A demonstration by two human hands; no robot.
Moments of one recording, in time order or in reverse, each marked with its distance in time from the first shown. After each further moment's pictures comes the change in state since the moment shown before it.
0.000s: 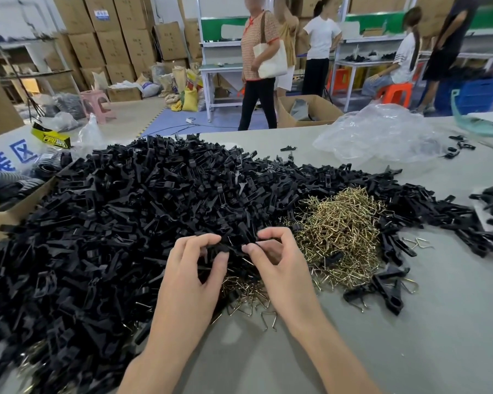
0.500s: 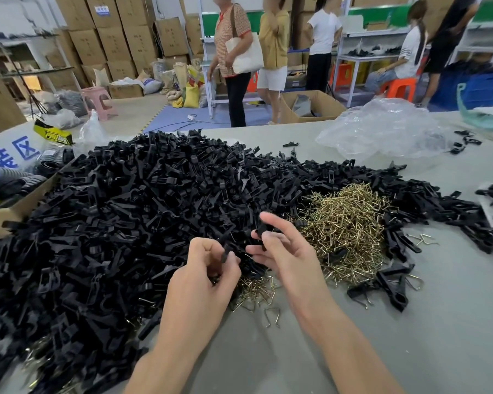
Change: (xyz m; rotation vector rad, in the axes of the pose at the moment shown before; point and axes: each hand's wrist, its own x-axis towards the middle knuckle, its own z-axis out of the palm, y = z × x) left_hand -0.008 0.005 0.005 -0.120 -0.052 -0.053; right_hand 0.004 -0.014 -0.006 0.527 -0.022 0.167
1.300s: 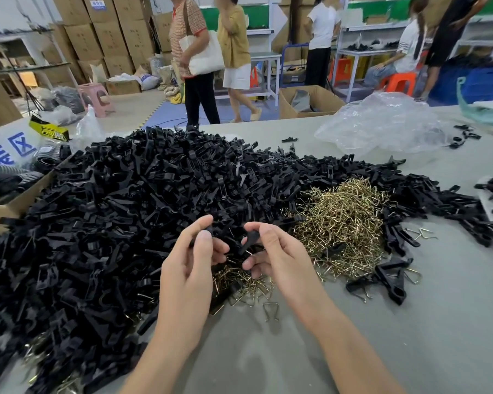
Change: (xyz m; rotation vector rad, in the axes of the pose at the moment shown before) left_hand 0.004 0.012 -0.004 -0.349 0.099 -0.140; right_hand -0.005 0.002 0.004 -0.149 -0.131 -0.004
